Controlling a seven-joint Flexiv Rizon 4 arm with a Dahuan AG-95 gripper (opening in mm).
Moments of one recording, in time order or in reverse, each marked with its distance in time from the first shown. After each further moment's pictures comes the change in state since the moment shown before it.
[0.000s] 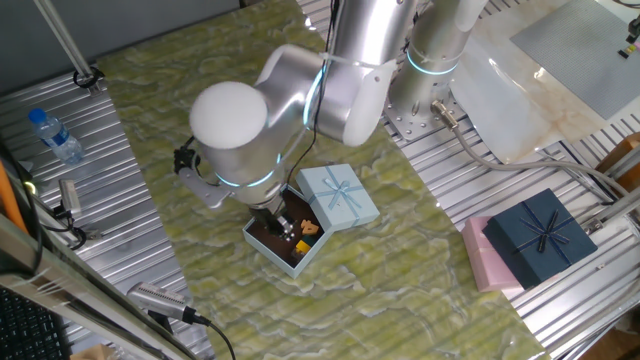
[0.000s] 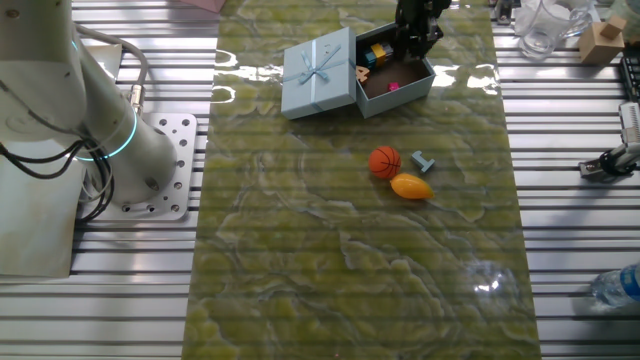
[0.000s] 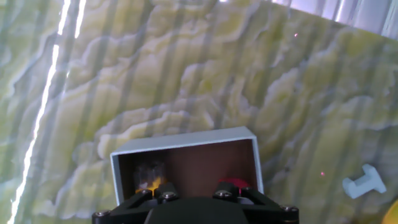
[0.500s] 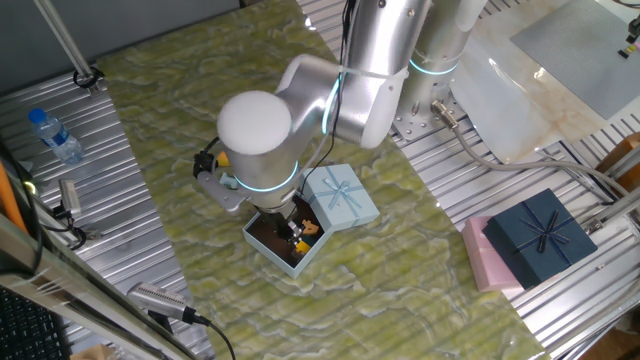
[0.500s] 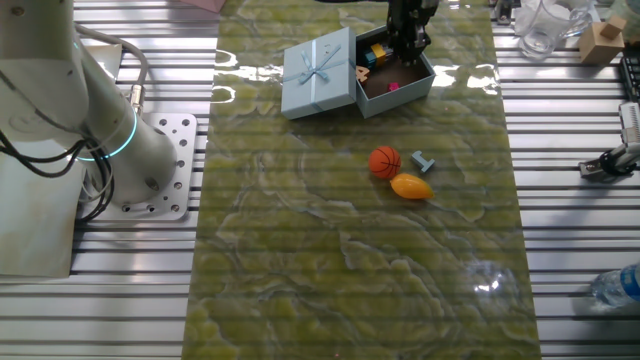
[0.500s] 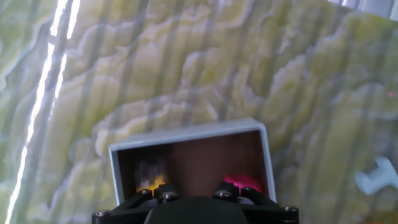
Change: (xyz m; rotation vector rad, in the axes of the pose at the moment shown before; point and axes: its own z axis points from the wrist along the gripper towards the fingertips) arm 0.003 0.006 0.019 0.011 -0.024 0.009
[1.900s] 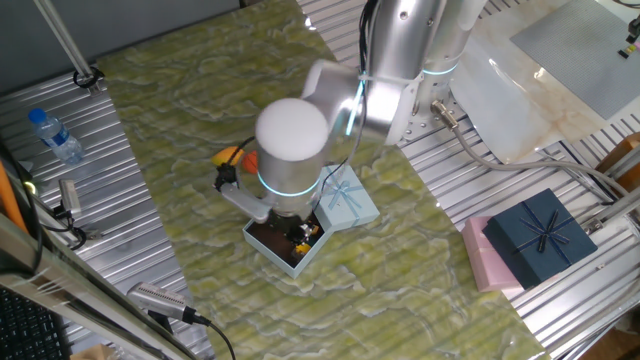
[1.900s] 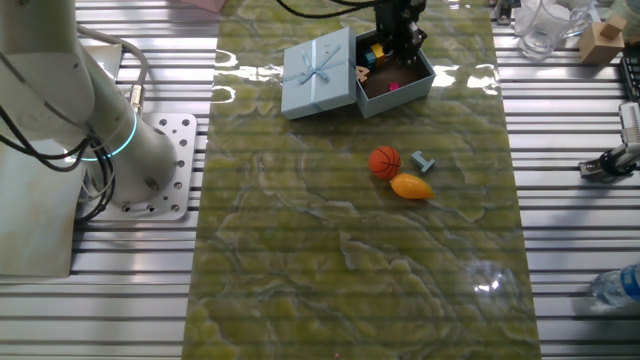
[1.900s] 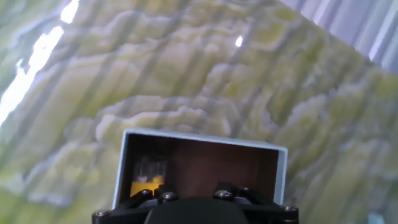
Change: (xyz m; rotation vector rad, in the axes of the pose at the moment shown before) arm 0.003 0.003 0.014 0.098 -0.090 -0.317
